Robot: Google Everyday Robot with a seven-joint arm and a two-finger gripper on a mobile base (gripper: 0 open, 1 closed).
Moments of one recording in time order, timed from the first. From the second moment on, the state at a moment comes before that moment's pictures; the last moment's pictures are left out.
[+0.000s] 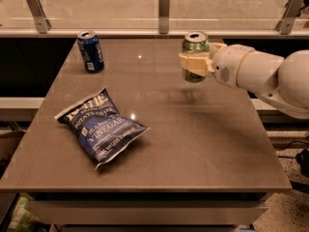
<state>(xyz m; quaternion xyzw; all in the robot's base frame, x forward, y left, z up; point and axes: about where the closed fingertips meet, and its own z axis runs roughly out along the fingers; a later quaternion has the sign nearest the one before) 0.613 -0.113 0.935 -0.27 0.72 0.20 0.61</state>
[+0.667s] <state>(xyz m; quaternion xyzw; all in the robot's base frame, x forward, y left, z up) 0.551 -0.091 0.924 -0.31 0.70 0.22 0.60</state>
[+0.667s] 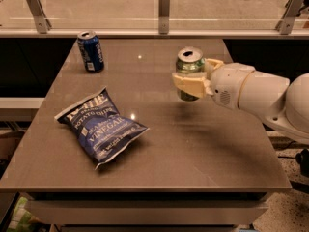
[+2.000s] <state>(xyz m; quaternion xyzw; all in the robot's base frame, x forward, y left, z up) 0.489 -0.049 0.898 -0.32 0.69 0.26 0.59</state>
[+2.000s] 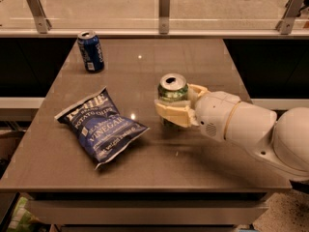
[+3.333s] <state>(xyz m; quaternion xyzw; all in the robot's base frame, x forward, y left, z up) 0.477 -0.027 0.881 -0.30 0.70 0.30 0.57</state>
